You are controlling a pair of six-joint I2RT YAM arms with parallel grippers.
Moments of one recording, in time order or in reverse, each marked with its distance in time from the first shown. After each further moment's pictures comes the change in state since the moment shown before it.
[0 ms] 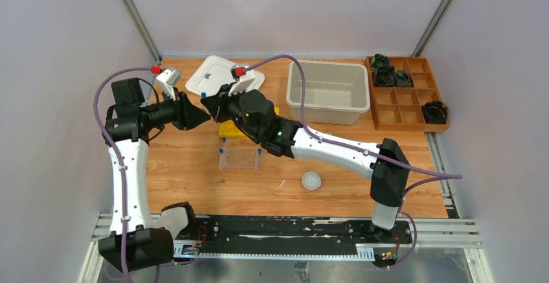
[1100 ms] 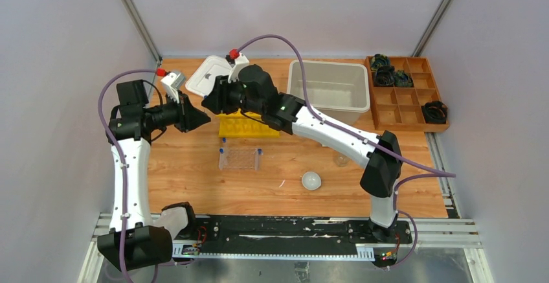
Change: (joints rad) left arm -0.021 0.007 -0.033 -0.003 -0.030 0.060; right arm -0.133 0.074 0.225 -0.369 -0.365 0.074
